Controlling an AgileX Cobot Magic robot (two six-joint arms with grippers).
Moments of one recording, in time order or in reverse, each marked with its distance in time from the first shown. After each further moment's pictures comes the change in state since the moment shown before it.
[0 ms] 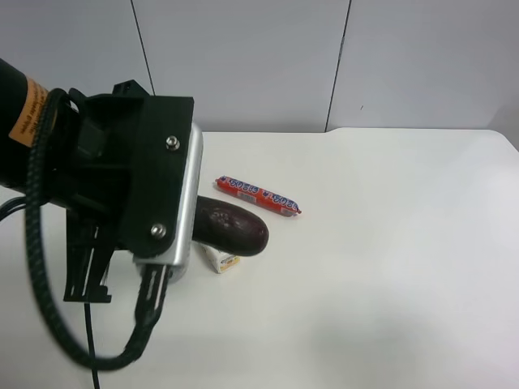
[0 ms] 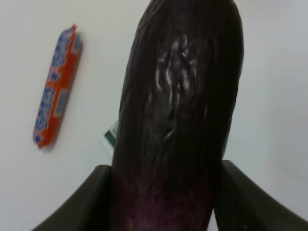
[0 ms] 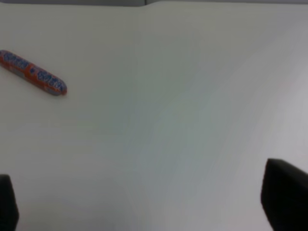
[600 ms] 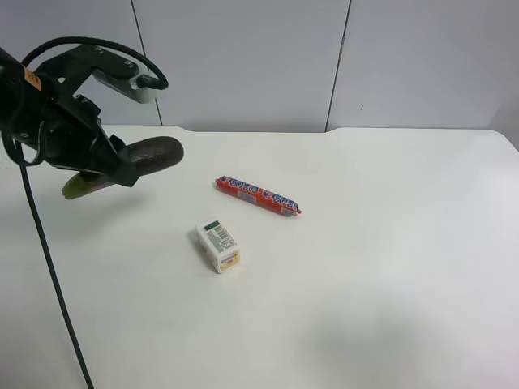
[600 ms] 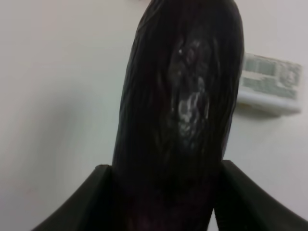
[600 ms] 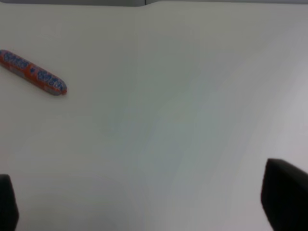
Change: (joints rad) left arm 0.607 0.167 0.000 -0.312 -0.117 -0.267; right arm 0.000 0.000 0.000 0.000 0.000 0.000
